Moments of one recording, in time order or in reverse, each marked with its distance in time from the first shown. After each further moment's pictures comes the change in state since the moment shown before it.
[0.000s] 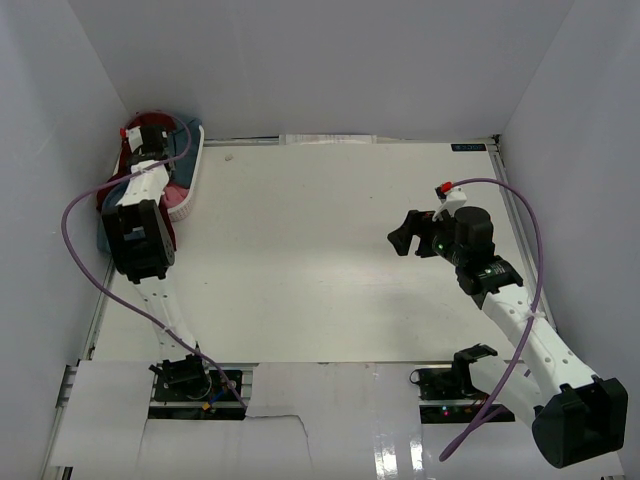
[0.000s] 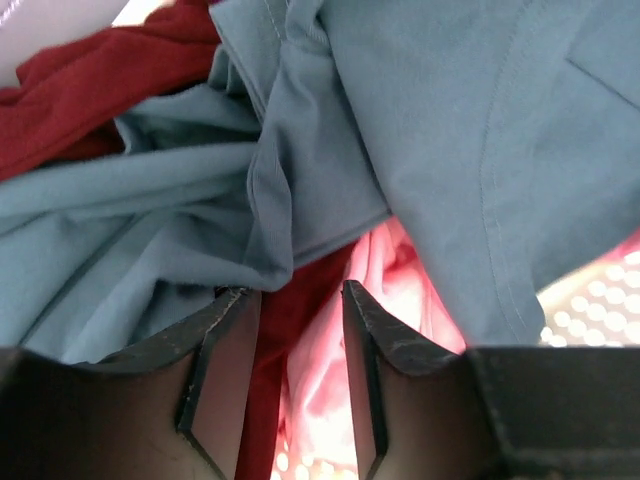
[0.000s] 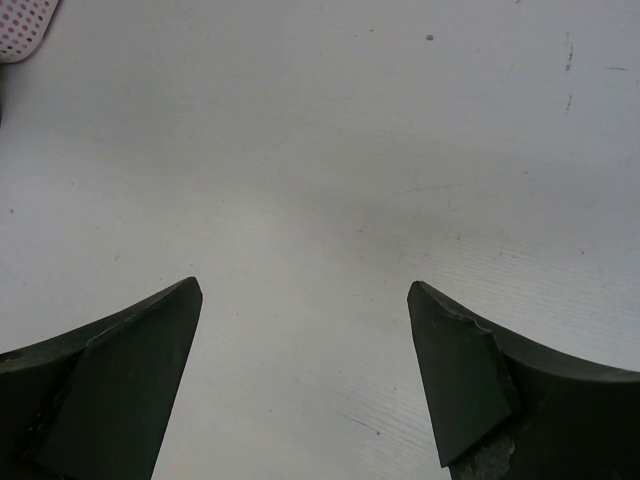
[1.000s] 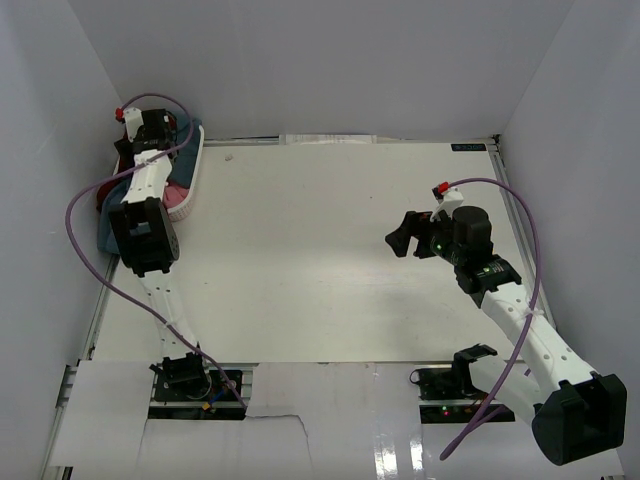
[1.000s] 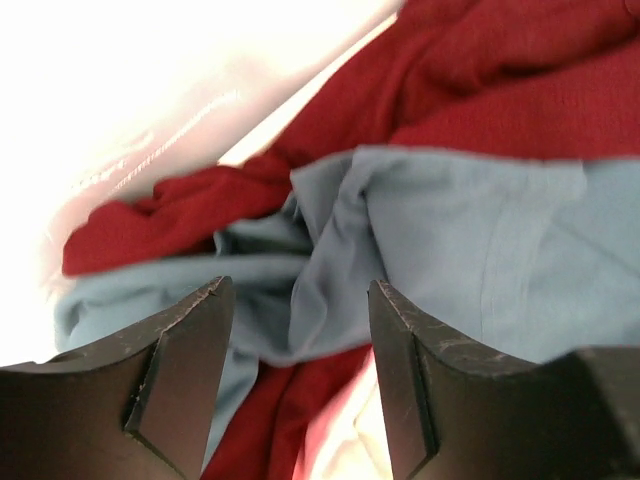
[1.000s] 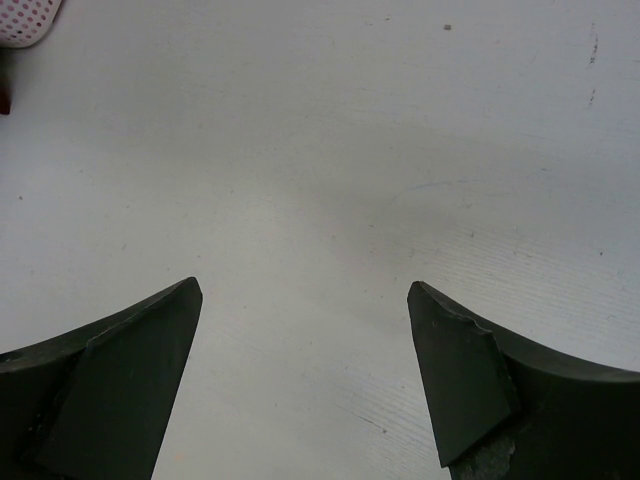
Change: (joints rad) left arm -0.030 0.090 0.208 -0.008 -0.239 0.060; right arm 0.005 0.017 0.000 0.001 -0.029 -0.003
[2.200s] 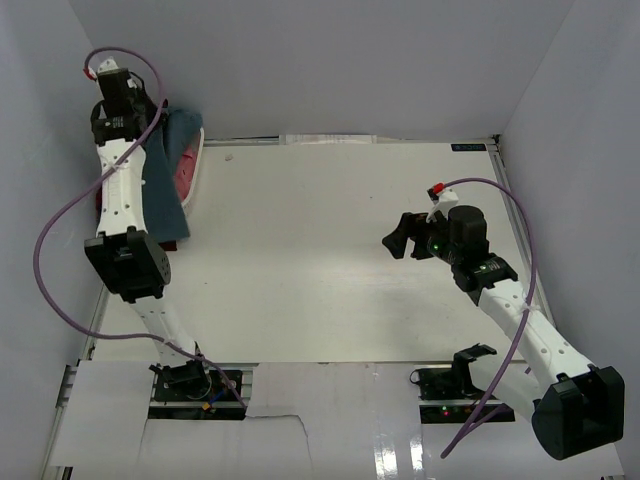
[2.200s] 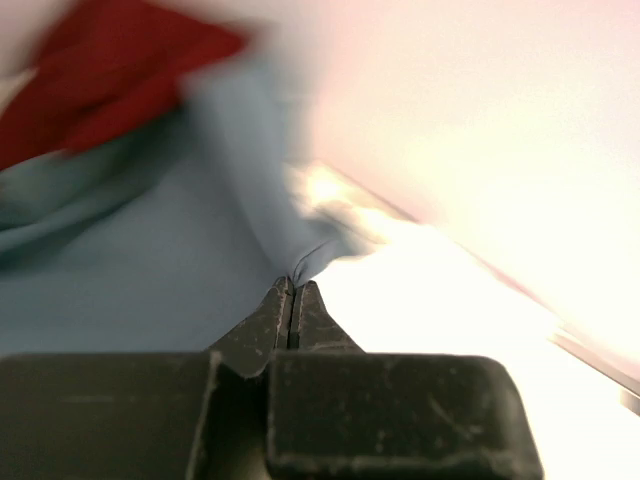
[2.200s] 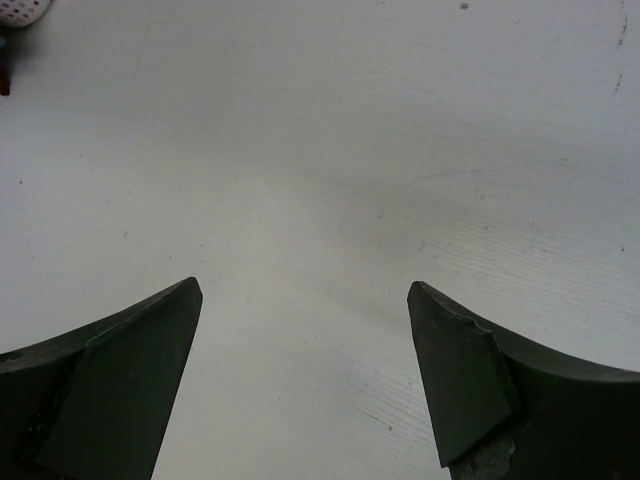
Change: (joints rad) left arm 0.017 -0.266 0.116 -0.158 0.673 -0.214; right arm 0.015 0.031 -0.001 0.002 -0.015 0.000
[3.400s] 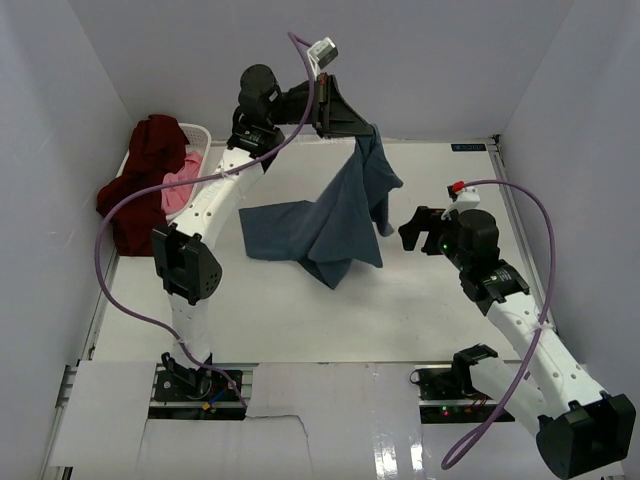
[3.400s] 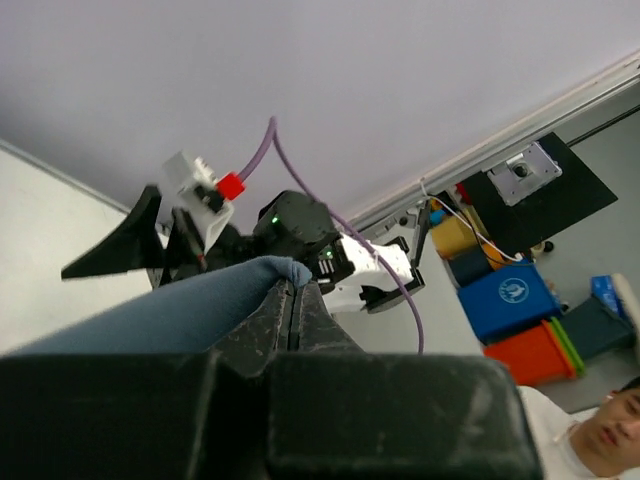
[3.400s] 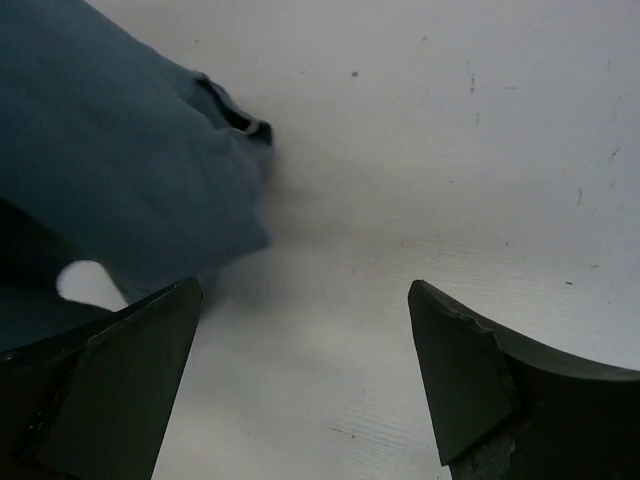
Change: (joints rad) left arm -0.646 0.023 0.019 0.924 1.278 -0.834; right arm 0.009 -0.101 0.018 -0.044 0.232 0.020
